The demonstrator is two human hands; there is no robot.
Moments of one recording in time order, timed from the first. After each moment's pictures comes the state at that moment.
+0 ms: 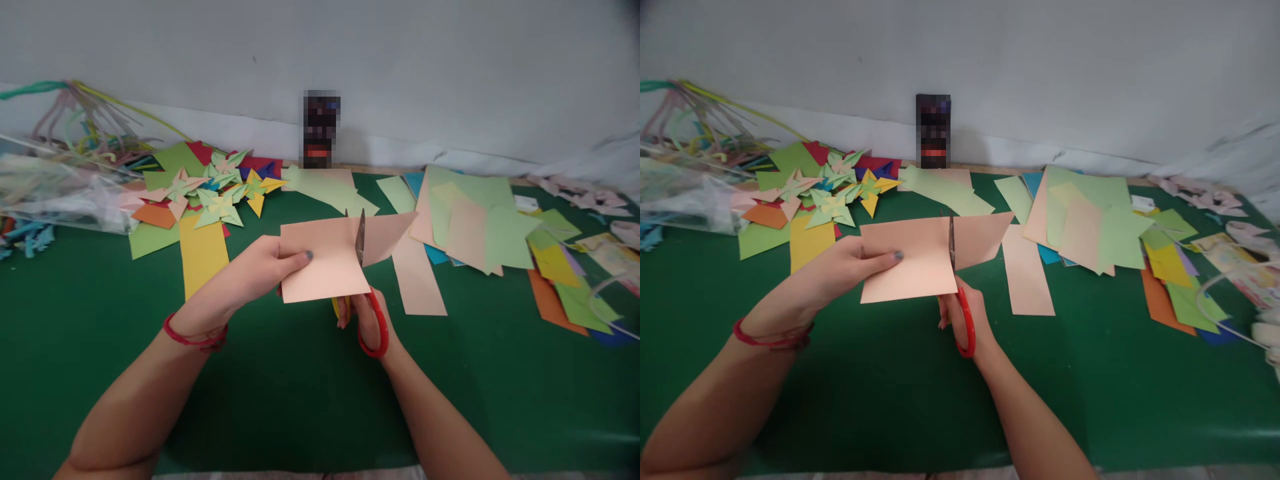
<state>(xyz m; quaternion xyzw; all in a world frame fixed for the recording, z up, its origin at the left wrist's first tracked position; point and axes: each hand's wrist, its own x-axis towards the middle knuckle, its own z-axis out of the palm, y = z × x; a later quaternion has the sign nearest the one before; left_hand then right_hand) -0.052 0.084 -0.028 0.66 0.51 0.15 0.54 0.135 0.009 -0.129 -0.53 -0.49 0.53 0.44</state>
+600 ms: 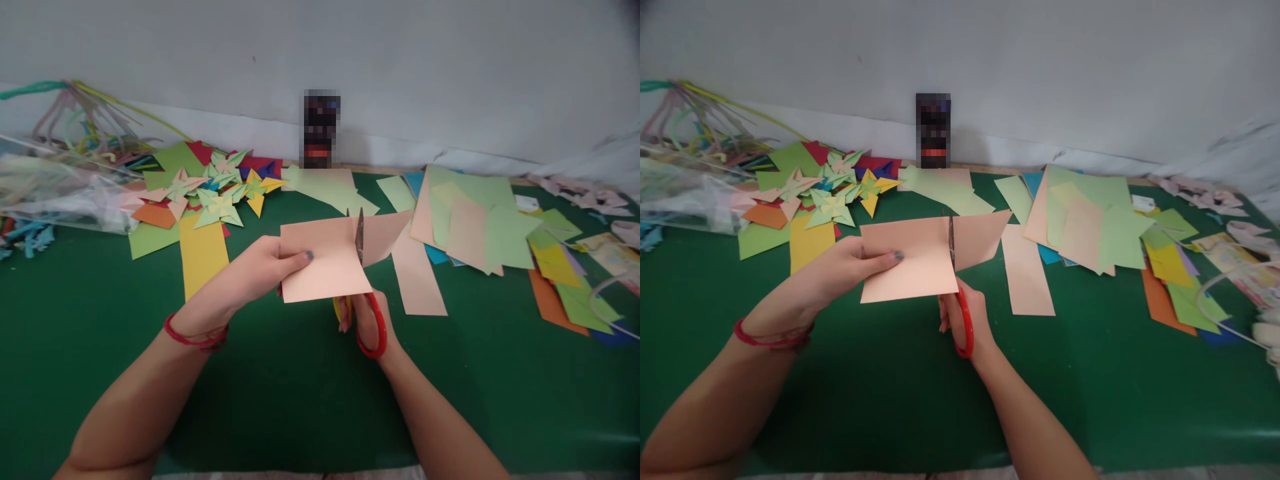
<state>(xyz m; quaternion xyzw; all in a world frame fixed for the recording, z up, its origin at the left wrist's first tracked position) -0.053 0.085 -0.030 0.64 0.51 0.15 0.56 0.132 0.007 -0.127 -0.54 -0.47 0.53 0.46</state>
